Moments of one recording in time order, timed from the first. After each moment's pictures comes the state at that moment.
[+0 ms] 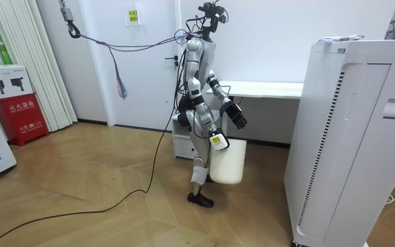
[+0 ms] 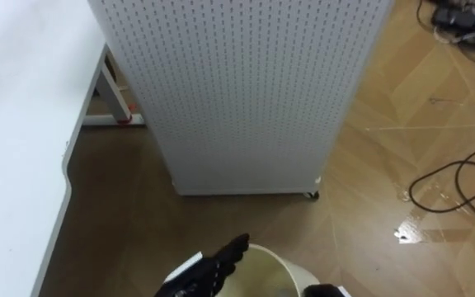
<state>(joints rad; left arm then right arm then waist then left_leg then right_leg) -0.11 0.21 -0.55 0.55 -0.25 -0.27 -0.26 -0.20 -0.27 0.29 1.08 0.31 -0.12 0.07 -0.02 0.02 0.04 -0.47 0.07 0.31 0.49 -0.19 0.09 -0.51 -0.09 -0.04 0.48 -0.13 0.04</state>
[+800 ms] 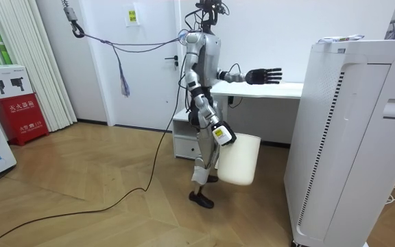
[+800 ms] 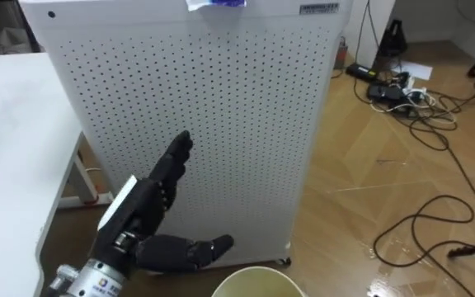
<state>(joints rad) 0.07 0.24 -0.27 -0.06 -0.03 -0.30 0.00 0.00 -0.26 0.18 0.96 0.26 -0.16 0.07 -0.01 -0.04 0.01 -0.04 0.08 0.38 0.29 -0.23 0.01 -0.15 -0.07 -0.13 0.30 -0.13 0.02</state>
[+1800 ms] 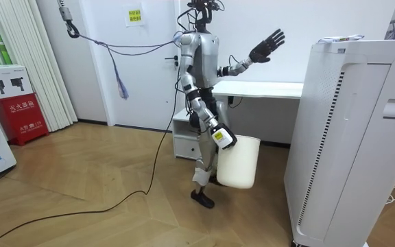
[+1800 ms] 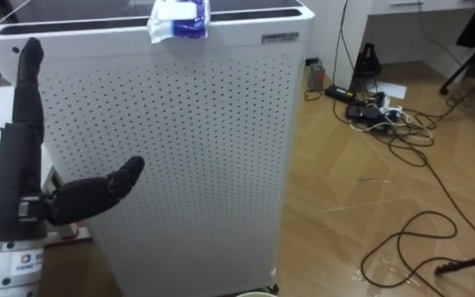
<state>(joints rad) 0.07 0.25 -0.07 -0.20 0.37 -0.43 0.44 0.05 -0.28 0.17 0.96 0.17 -0.20 0.09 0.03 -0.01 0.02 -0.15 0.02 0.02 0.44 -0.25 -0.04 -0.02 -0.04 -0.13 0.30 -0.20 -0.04</state>
